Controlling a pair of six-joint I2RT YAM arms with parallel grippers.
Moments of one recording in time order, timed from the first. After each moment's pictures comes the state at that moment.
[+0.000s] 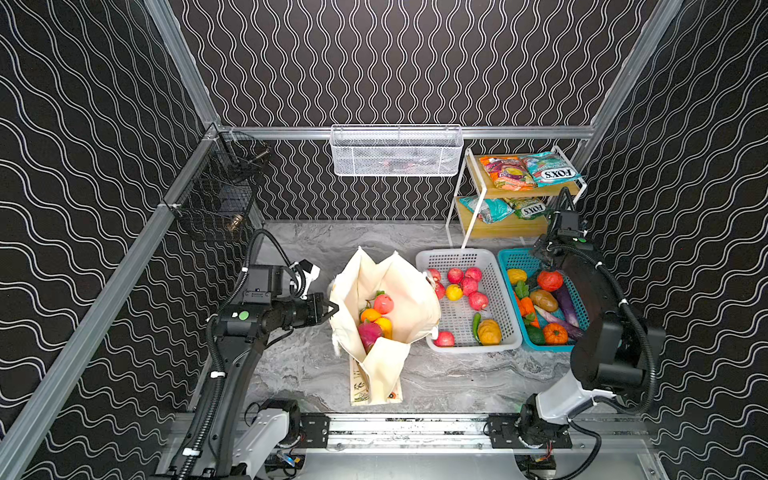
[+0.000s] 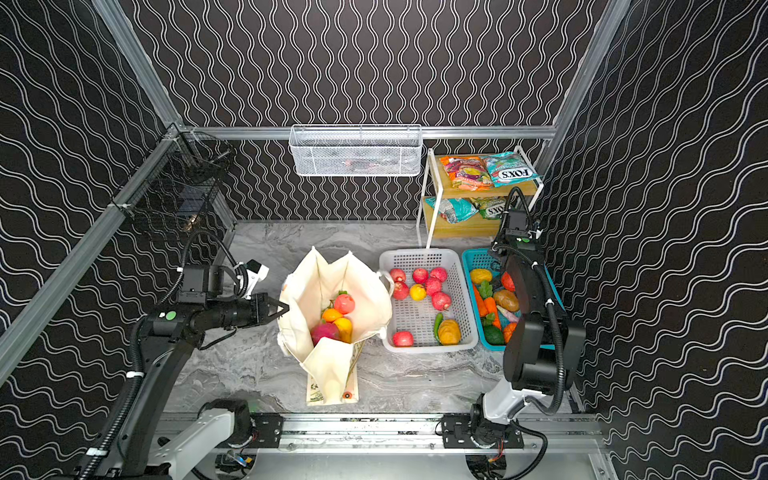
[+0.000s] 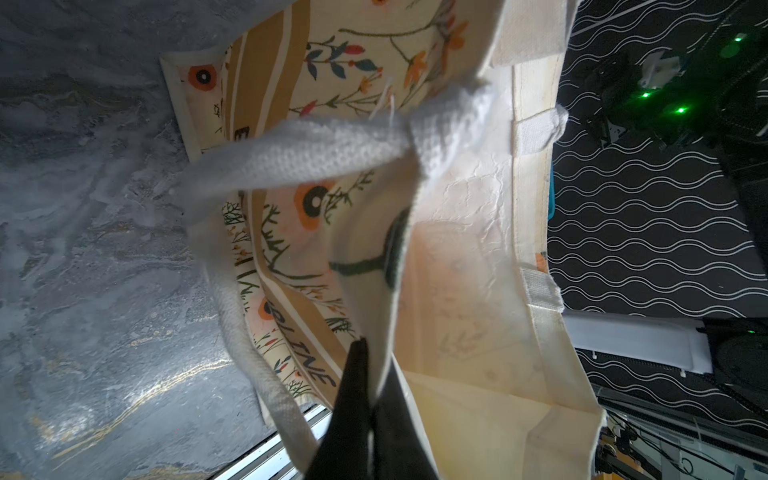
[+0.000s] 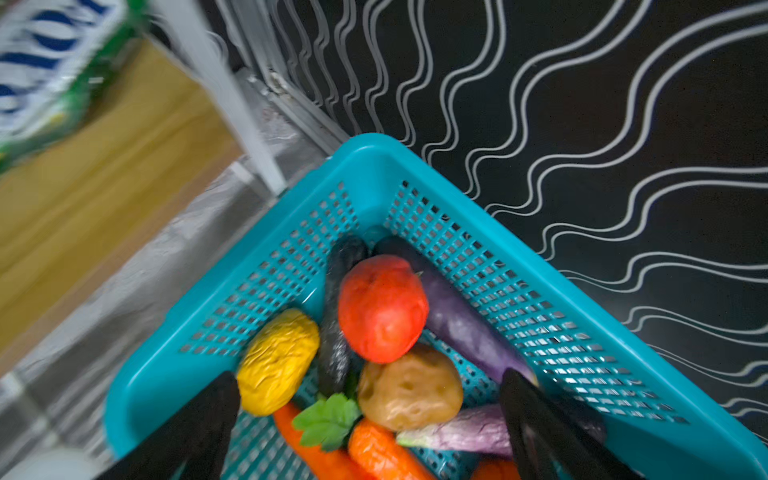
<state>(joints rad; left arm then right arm) -0.06 0.95 1.04 -1.01 0.69 -0.25 -0.16 1.66 1.45 -0.71 0.44 0.50</state>
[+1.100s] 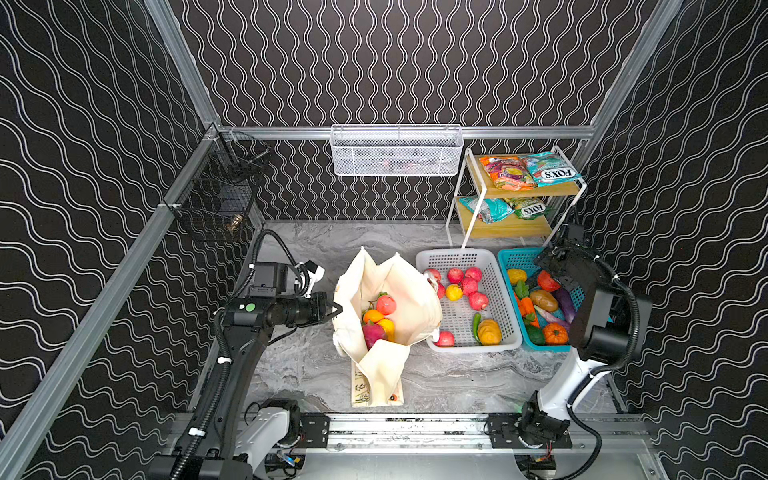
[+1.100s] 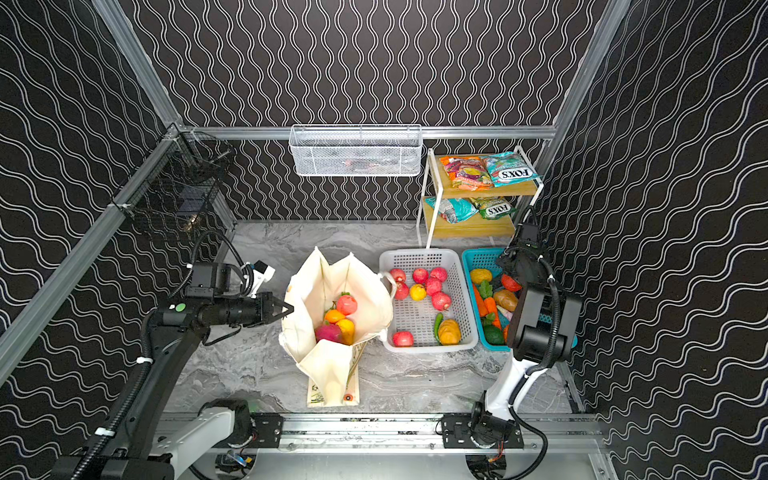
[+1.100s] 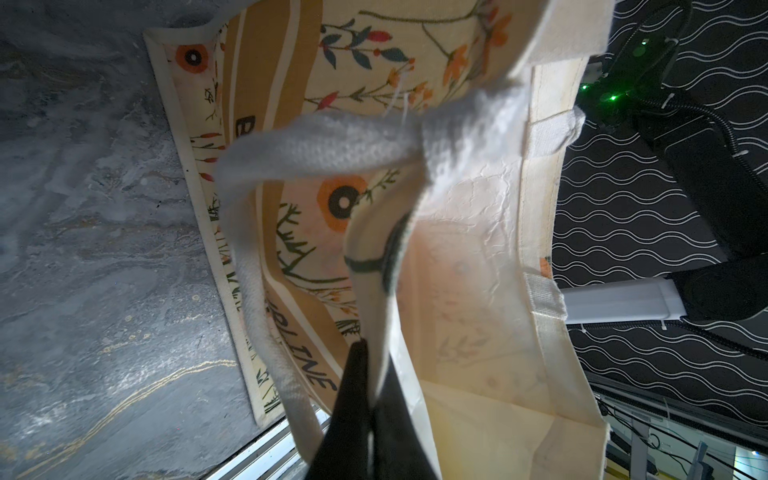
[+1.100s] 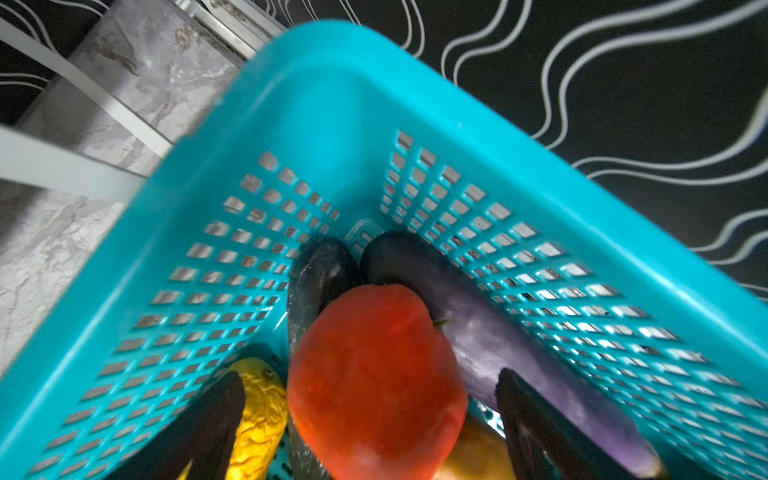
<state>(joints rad) -0.06 1.01 1.02 -0.99 0.74 -0.24 -0.30 1.88 1.44 -0.59 0.23 0.54</state>
